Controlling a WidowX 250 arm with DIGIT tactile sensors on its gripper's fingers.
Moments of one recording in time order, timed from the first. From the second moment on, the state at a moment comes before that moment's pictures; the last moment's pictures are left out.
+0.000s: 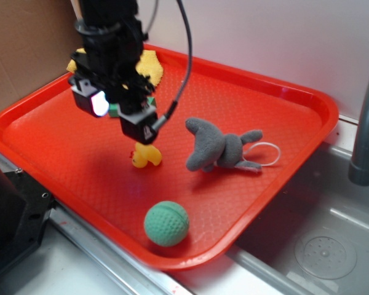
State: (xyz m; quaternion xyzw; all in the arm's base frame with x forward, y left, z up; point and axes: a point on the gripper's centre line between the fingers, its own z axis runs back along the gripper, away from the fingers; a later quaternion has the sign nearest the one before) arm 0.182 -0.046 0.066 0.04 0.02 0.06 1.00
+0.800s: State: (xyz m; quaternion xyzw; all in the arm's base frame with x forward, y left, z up) arm 0.184 -0.055 0.027 0.00 0.08 -0.01 1.00
